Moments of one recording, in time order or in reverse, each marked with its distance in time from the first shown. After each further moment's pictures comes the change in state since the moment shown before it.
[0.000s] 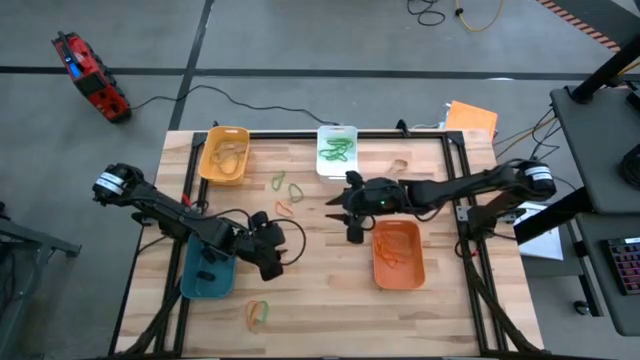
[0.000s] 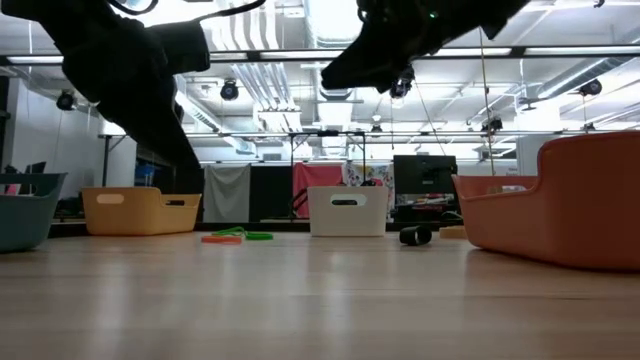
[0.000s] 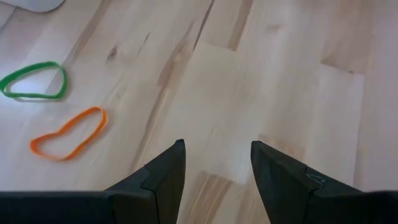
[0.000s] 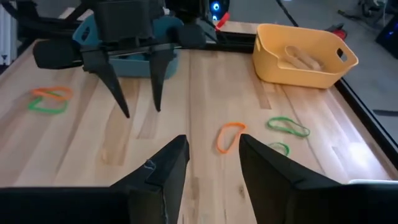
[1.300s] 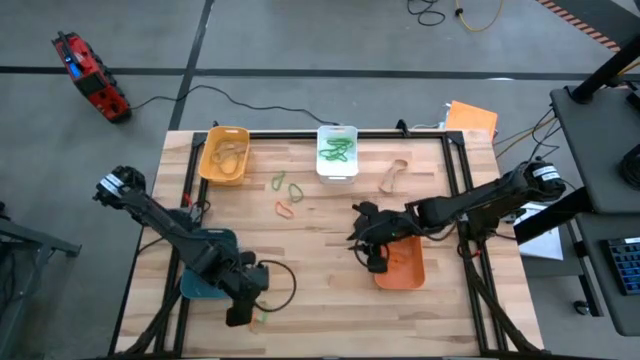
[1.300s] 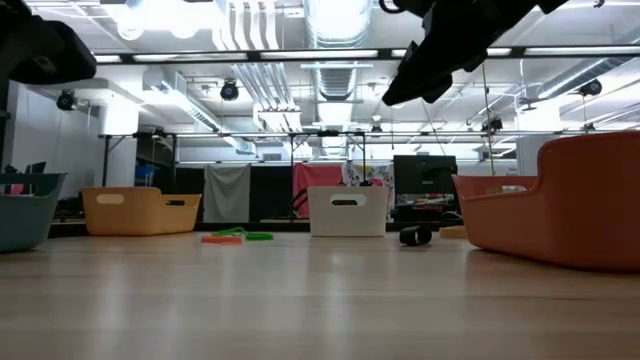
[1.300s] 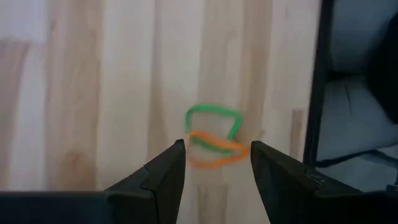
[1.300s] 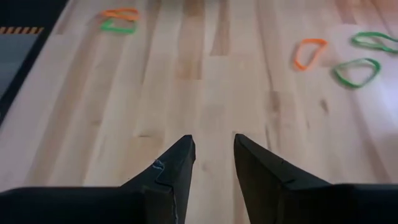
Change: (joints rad) left arm -0.256 0.047 0.276 -0.380 0.474 -0.175; right arm 0.200 -0.070 -0.042 -0.300 0.005 0.199
